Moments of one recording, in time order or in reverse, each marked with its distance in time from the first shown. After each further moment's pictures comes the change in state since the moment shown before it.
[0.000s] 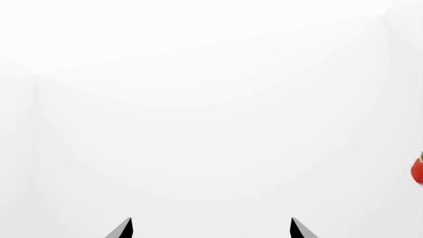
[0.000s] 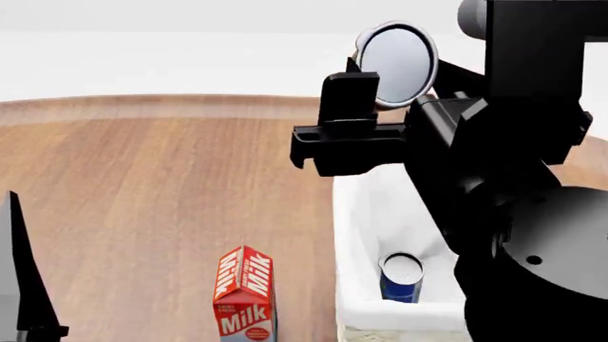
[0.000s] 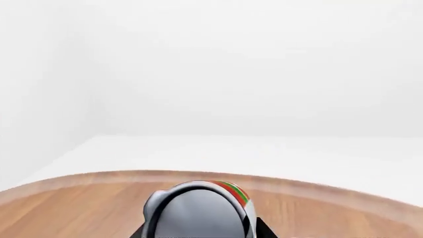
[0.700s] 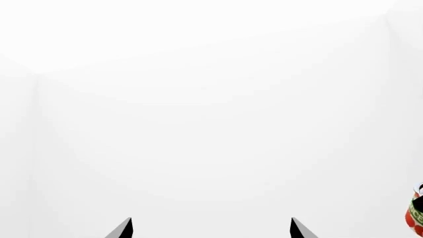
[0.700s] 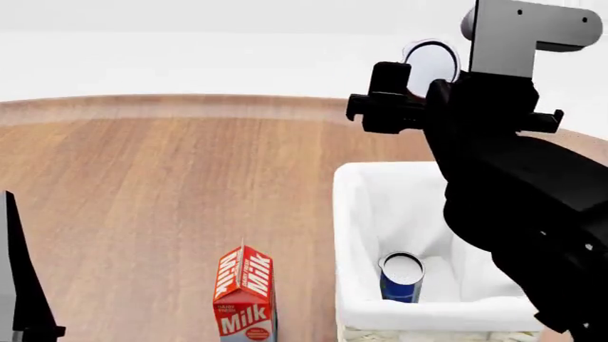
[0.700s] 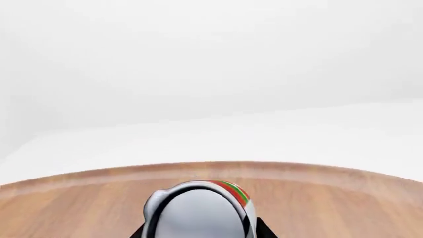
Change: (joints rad) left arm 0.006 -0.008 -0.006 0.001 -0.004 0.008 -0.003; right arm 0.004 -0.181 -0.175 0.620 -0.536 -0.178 -0.430
